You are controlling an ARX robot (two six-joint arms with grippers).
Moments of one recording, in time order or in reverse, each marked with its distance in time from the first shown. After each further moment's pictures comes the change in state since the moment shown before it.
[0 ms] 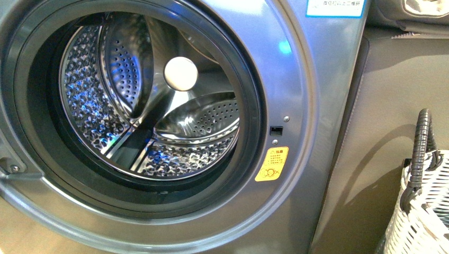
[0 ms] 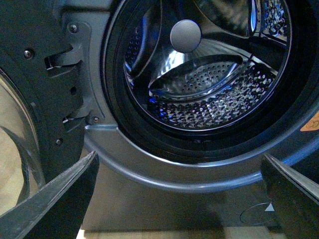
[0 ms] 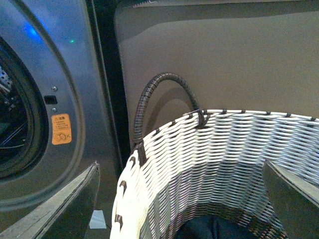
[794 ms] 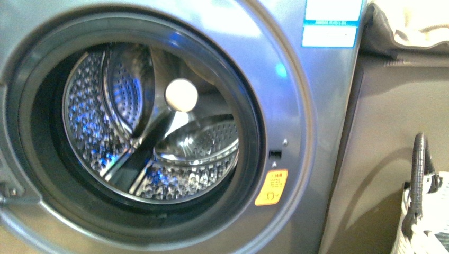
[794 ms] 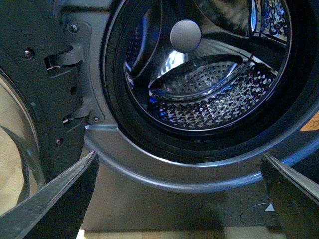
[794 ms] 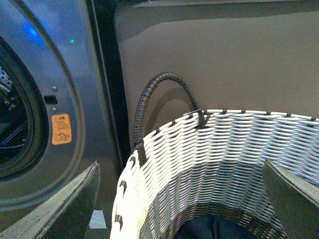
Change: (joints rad) left arm 0.000 0.000 0.000 0.000 0.000 0.000; right arm 0.000 0.000 0.000 0.000 0.000 0.000
